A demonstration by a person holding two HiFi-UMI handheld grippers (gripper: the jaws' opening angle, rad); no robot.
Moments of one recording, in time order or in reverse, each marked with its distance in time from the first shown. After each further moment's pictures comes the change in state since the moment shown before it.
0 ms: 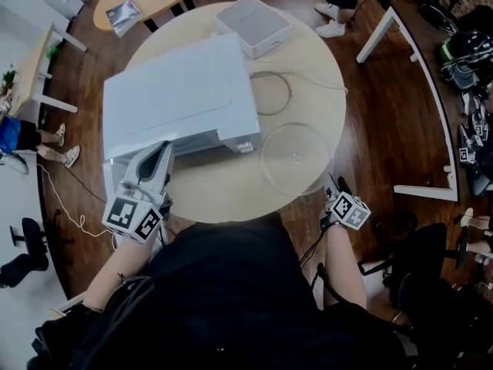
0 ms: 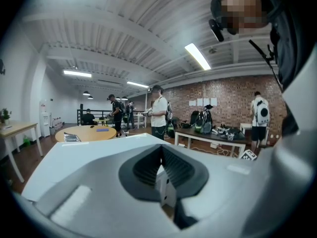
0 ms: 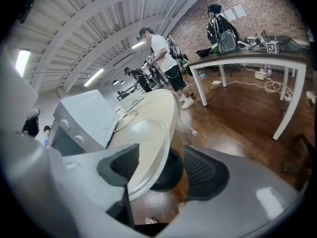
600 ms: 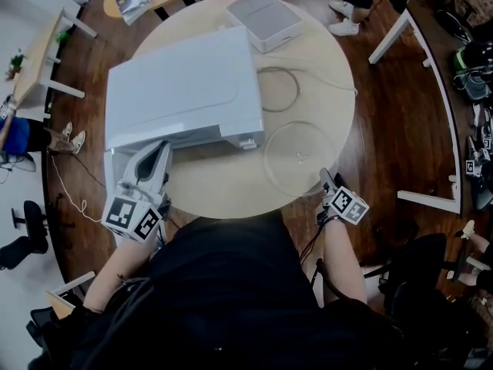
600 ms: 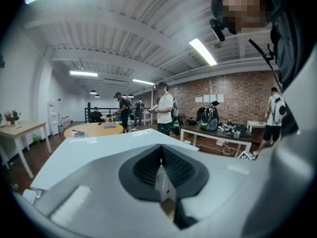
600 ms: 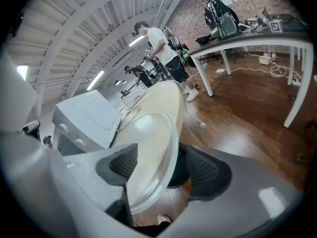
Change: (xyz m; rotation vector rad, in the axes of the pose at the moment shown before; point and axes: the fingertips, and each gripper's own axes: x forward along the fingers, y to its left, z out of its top) left arm -0.012 0.001 -0.008 -0.020 0.036 0.082; right arm 0.033 0.012 -0.011 0.075 0.074 0.079
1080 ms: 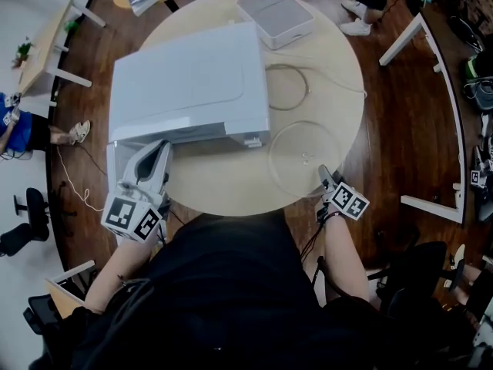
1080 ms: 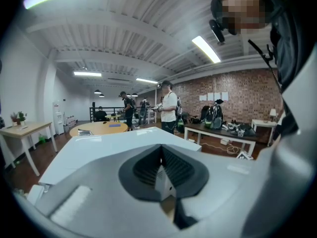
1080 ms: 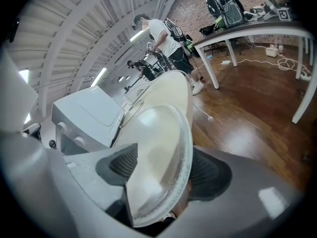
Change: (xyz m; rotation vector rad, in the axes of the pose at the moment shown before) left arm -0.010 0.003 -0.003 -0.006 0.021 0.054; right arm 0.027 0.013 -0.009 0.018 0.072 0.073
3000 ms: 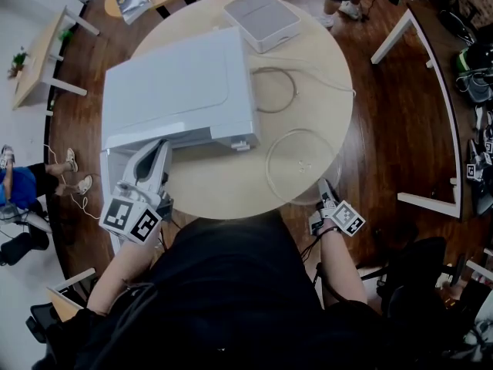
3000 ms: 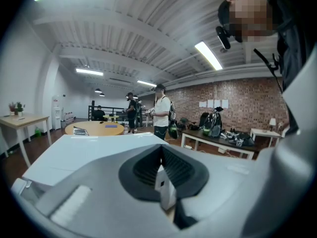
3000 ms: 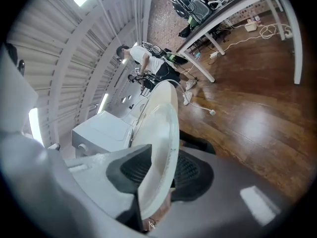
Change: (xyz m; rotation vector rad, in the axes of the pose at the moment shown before) left arm 0.019 -0.019 0.017 -0.075 -0.048 -0.021; right arm -0.041 -0.005 -0.013 0.240 -0.141 0.170
